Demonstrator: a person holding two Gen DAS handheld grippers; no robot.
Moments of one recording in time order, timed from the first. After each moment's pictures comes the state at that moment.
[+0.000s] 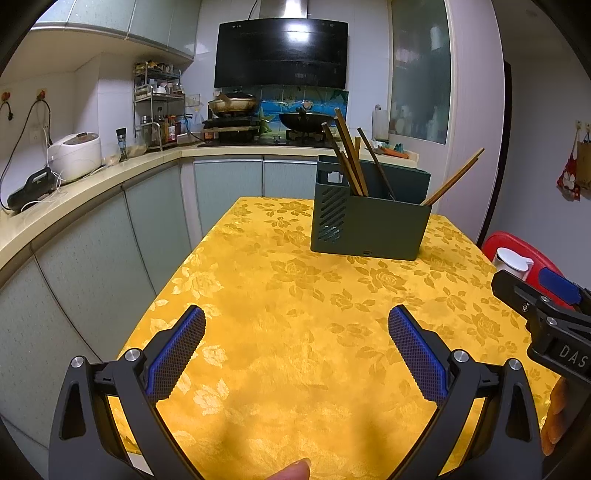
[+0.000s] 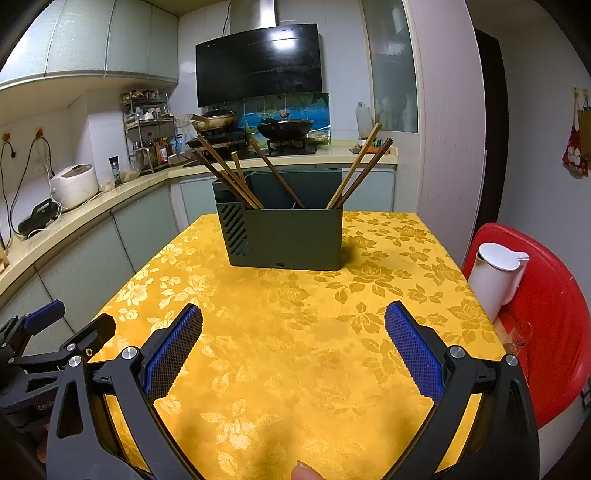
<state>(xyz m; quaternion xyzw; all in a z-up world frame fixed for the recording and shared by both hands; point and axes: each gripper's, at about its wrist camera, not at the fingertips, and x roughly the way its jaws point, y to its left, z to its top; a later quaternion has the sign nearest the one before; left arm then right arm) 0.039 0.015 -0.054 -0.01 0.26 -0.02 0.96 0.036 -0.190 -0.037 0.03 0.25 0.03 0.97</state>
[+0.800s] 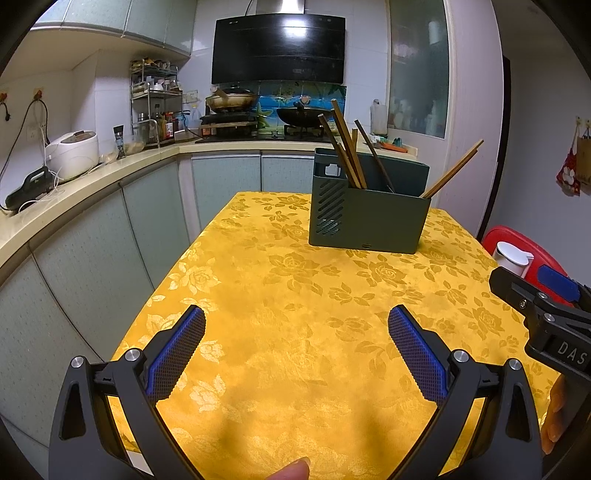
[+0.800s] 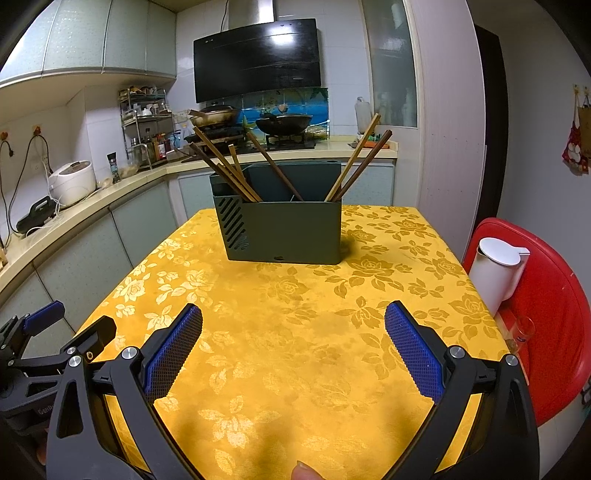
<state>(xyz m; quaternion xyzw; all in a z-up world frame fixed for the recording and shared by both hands) 0.042 0.013 -0.058 -0.01 0.27 -0.03 0.96 0.040 -0.191 -0.040 0.03 0.26 0.02 0.97</state>
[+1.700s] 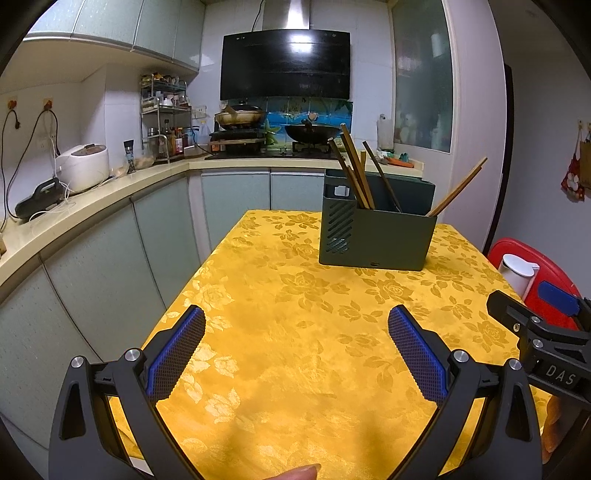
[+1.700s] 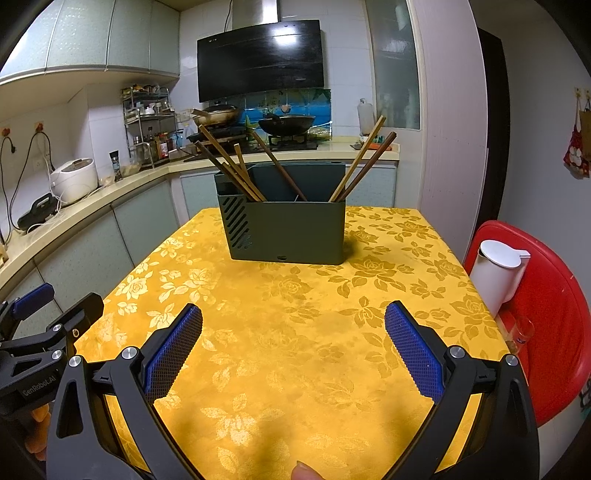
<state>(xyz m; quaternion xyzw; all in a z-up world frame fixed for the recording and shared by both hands) 0.033 0.016 -0.045 0.00 0.24 -0.01 0.97 0.037 -0.186 -0.043 0.03 0.26 0.03 0.97</state>
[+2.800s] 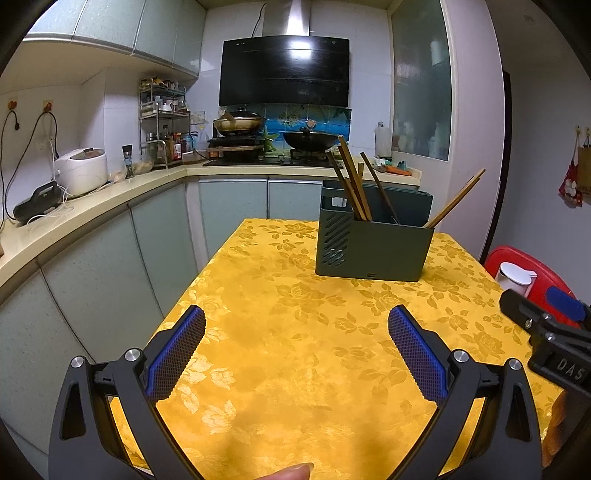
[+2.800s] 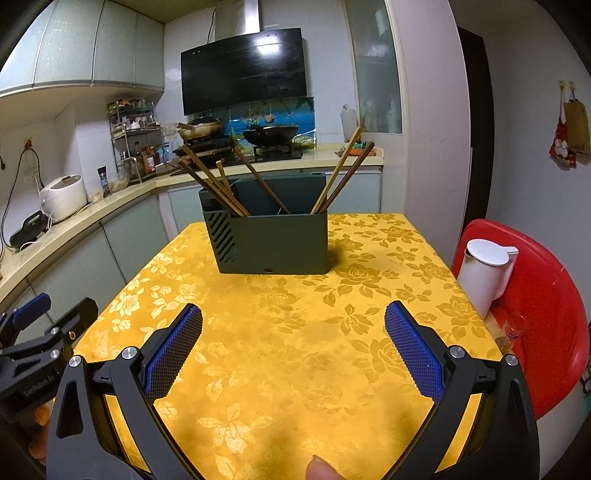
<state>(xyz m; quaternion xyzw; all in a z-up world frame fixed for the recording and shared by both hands) 0.038 0.015 -0.037 -0.01 0.23 -0.01 0.97 0.029 -0.190 -0.031 0.04 0.24 -0.01 0.97</state>
